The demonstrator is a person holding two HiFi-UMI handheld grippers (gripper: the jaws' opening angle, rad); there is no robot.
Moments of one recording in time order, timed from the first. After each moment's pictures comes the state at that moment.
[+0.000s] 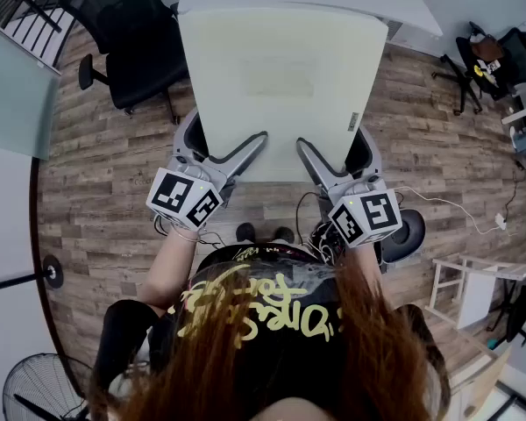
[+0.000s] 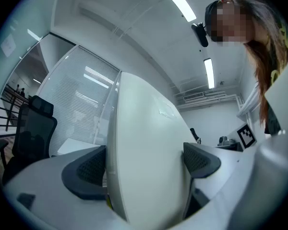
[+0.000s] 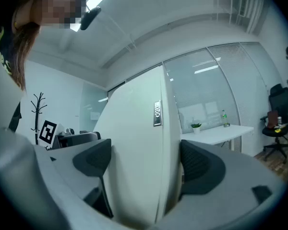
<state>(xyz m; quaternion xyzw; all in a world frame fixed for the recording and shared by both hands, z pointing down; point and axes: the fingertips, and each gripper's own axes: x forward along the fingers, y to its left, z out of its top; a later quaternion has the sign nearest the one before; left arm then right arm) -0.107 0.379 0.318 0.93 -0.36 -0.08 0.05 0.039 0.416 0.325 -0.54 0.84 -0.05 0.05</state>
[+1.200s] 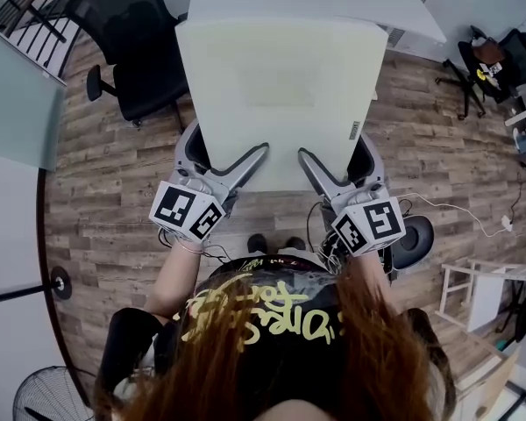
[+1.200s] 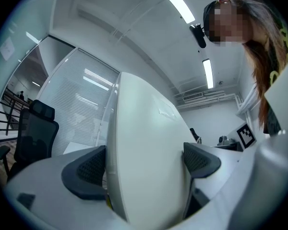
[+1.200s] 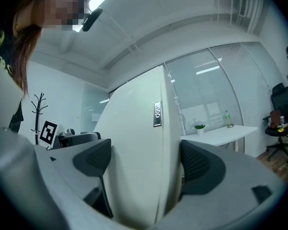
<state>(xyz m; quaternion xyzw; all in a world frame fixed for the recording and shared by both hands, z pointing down) -0.144 0.370 0.307 0.93 -0.36 -0.08 0.05 0.001 0.407 0.319 -0.54 0.84 -0.04 0.06</state>
